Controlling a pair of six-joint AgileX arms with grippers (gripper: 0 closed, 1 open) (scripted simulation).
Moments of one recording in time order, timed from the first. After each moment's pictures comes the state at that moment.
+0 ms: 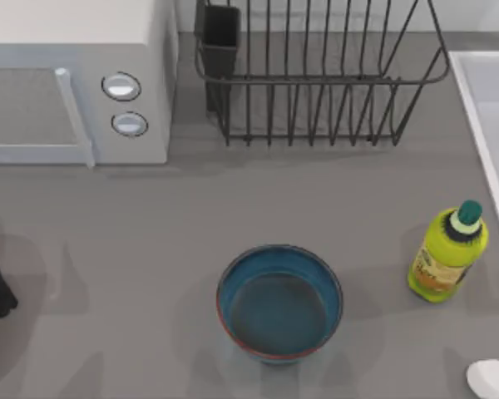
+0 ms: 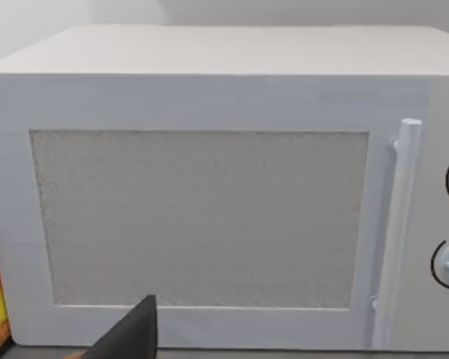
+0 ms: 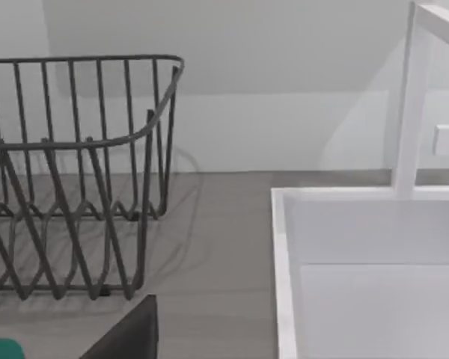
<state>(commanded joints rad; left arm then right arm) 0.00 0.00 0.00 0.00 0.00 0.00 0.06 0.06 0.06 -0.05 0.00 0.04</state>
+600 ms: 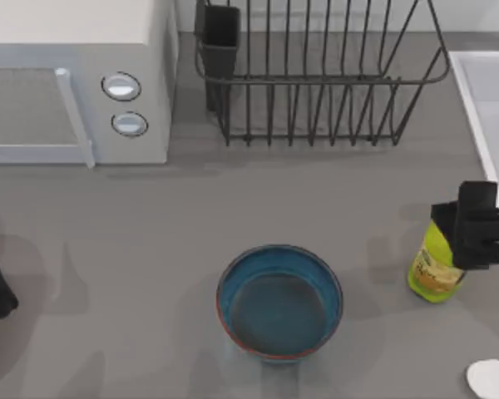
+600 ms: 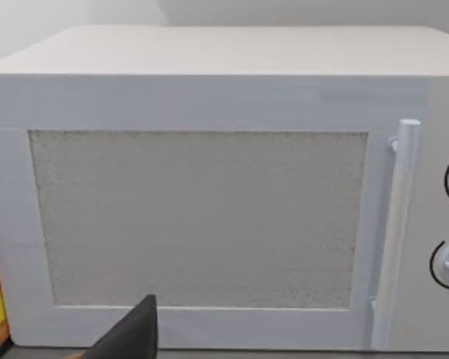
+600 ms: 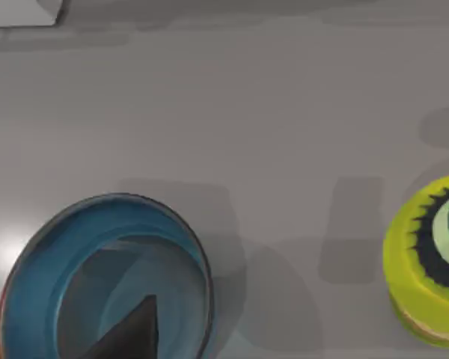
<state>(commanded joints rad) 0.00 0.00 0.00 0.00 0.00 0.00 0.51 0.89 0.76 -0.60 0.01 0.43</state>
